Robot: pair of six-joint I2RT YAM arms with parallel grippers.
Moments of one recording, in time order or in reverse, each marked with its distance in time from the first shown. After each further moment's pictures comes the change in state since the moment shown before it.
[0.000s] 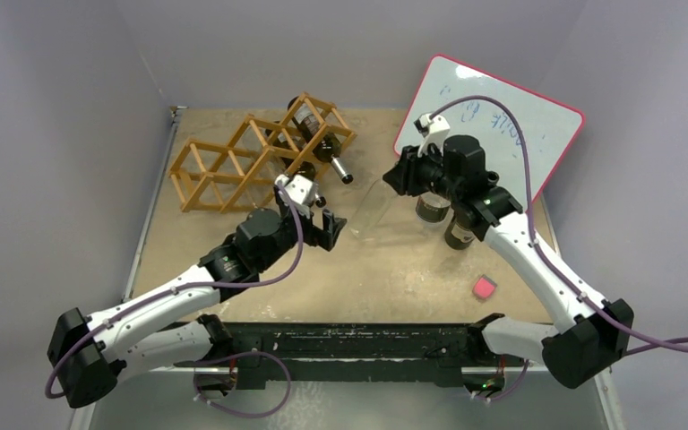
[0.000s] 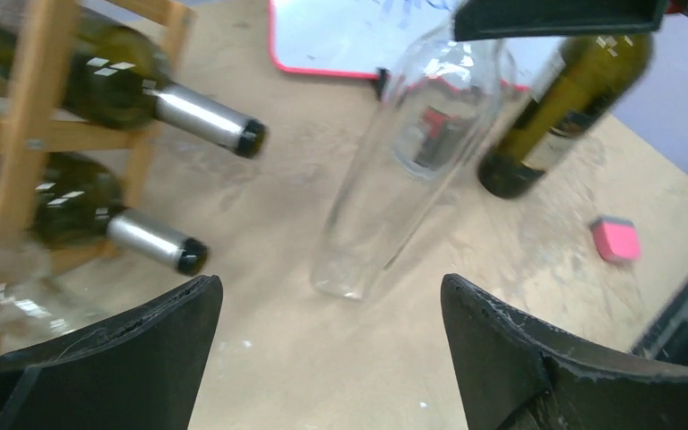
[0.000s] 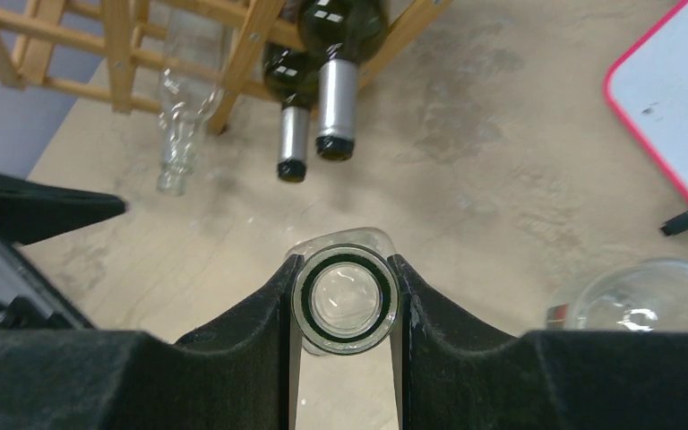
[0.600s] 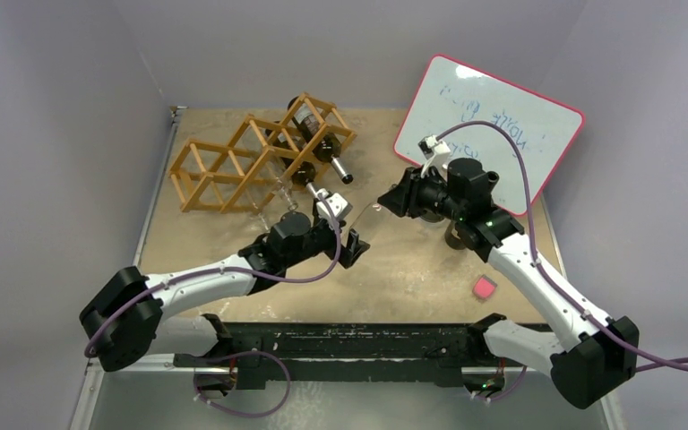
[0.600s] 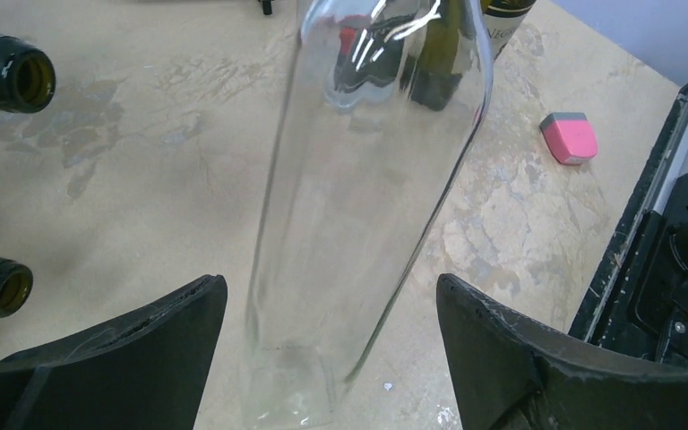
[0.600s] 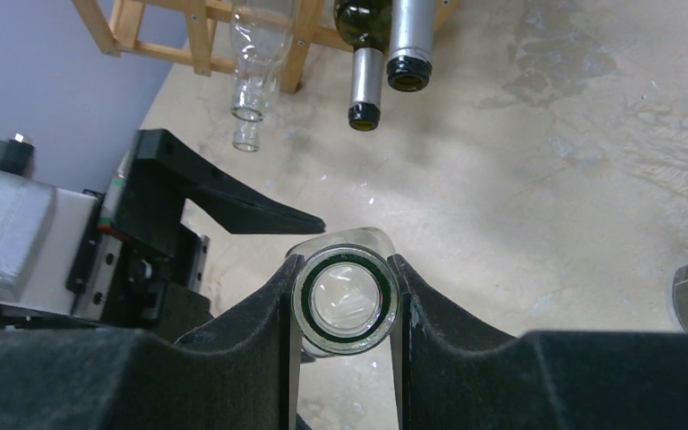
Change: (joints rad) left arm -0.008 0.289 -0.089 0.279 0.297 0.026; right arm 0.002 -0.126 -0.215 0.088 -0.167 0.166
